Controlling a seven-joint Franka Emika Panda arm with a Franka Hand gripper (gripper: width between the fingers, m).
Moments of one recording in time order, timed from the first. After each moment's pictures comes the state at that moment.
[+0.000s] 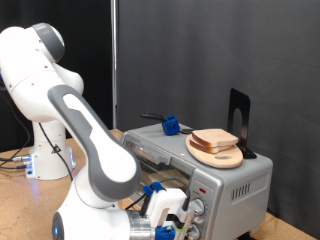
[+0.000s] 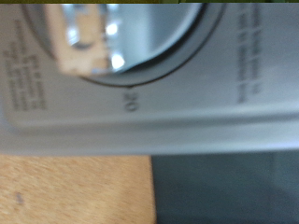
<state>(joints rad) -0.71 0.92 0.64 -1.73 1.05 2.16 -0.02</state>
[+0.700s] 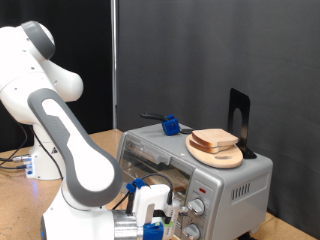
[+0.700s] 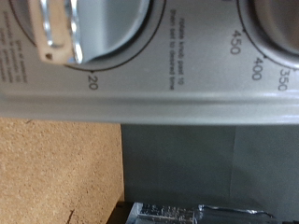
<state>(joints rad) -0.78 0.91 0.67 -1.76 1.11 2.14 -0.13</state>
